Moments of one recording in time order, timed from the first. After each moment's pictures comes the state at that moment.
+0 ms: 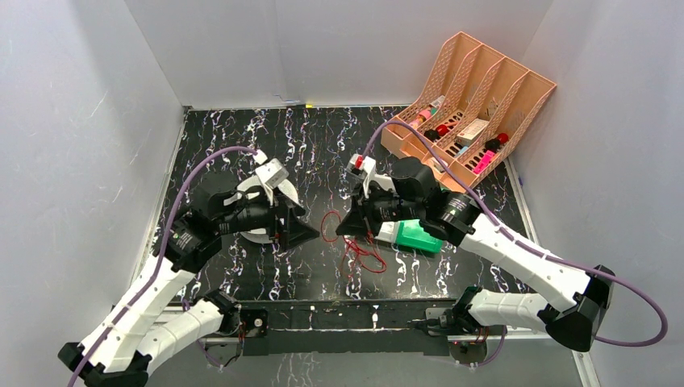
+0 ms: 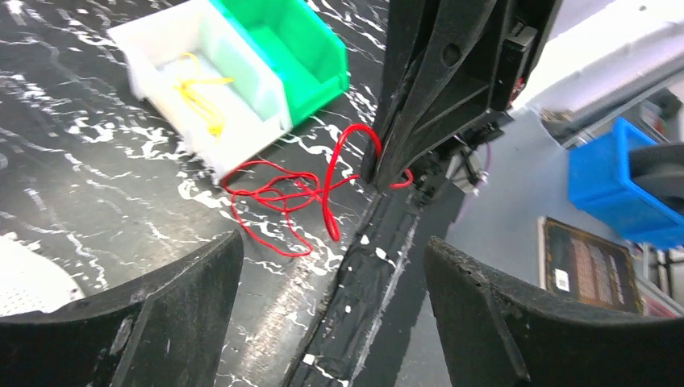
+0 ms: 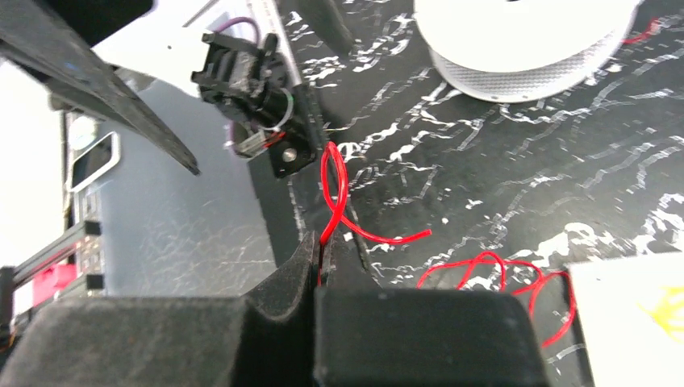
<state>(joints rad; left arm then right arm) -0.60 0.81 0.99 -0.56 0.62 -0.20 0.92 1.13 1.10 -0.42 -0.56 0.28</state>
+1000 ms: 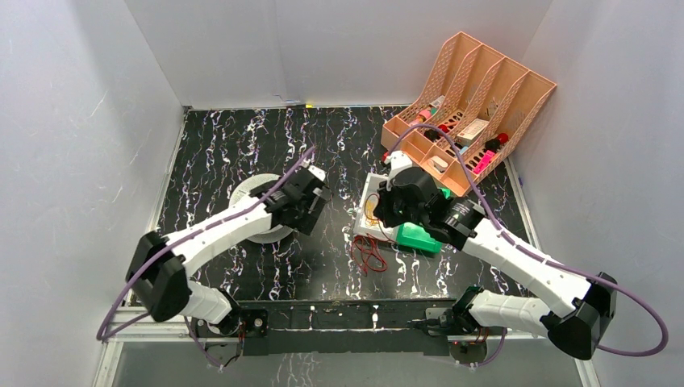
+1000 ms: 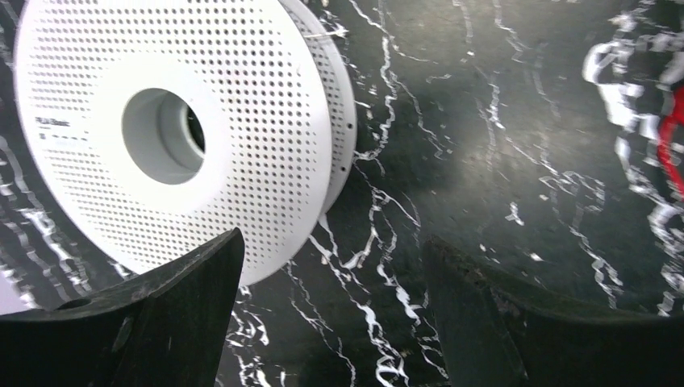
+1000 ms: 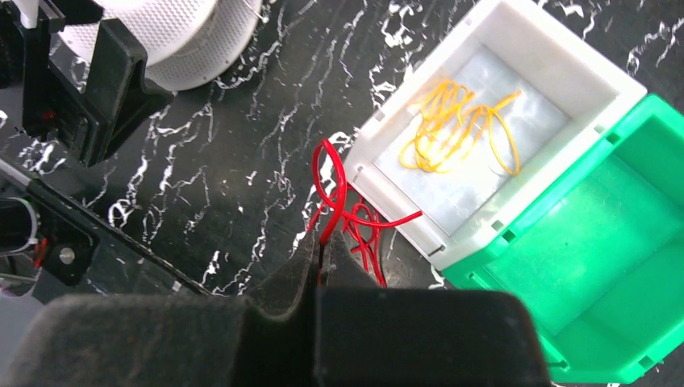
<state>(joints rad) -0.78 1.39 1.07 -0.81 -0.41 -0.20 0.86 1.08 1.01 -0.59 0.11 0.39</state>
